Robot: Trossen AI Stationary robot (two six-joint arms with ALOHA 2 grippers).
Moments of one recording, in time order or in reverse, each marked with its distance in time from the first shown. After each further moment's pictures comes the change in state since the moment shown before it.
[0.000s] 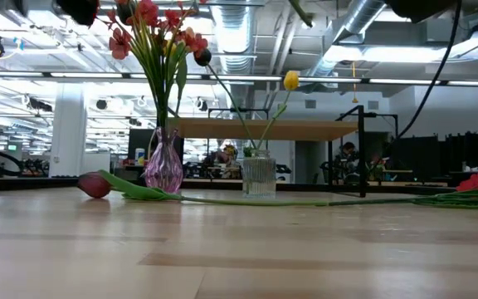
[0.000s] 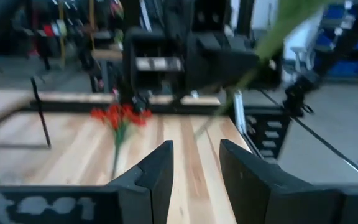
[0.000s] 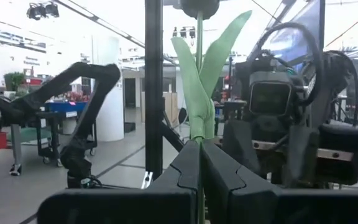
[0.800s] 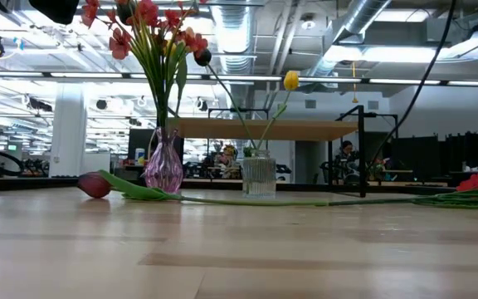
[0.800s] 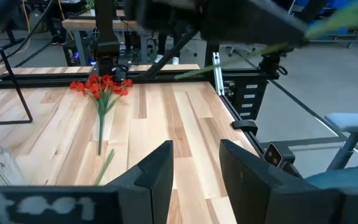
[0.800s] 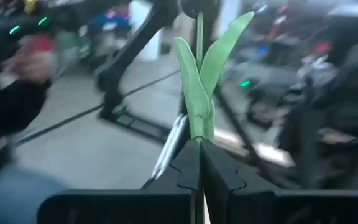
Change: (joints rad) left arm -0.074 -0.176 0.027 -0.378 0.050 -0.082; right arm 0.000 0.000 0.383 -0.748 -0.175 -0.091
